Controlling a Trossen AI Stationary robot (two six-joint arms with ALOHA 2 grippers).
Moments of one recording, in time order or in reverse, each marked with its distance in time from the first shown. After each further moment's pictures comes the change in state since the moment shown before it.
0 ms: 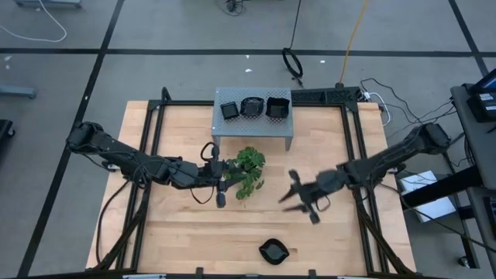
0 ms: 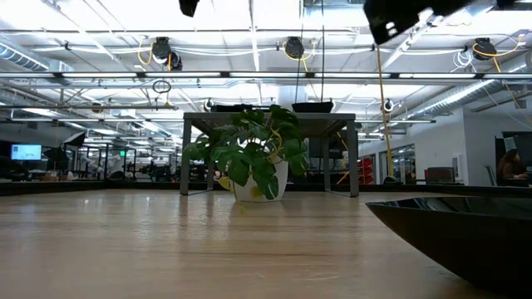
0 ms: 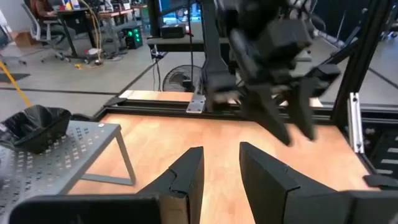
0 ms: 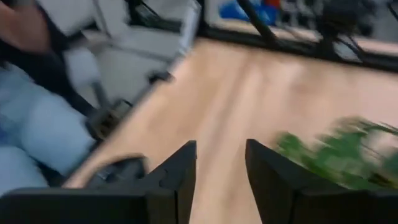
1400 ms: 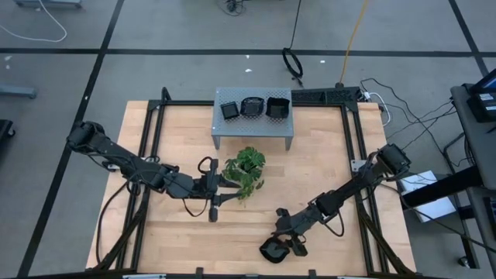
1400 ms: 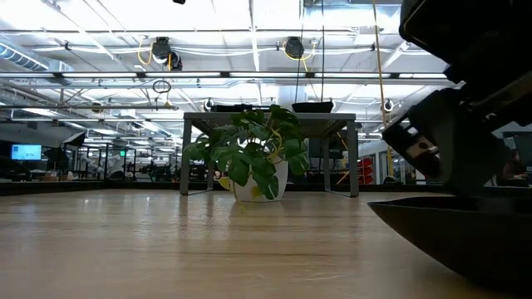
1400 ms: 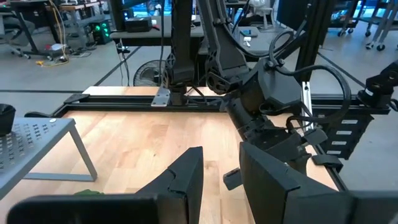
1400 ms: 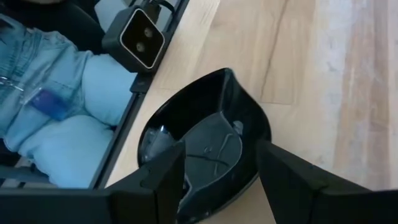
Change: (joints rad) left arm -0.111 0.000 0.000 -0.027 0.018 -0.037; right arm 0.198 0.620 0.075 0.287 -0.078 0.452
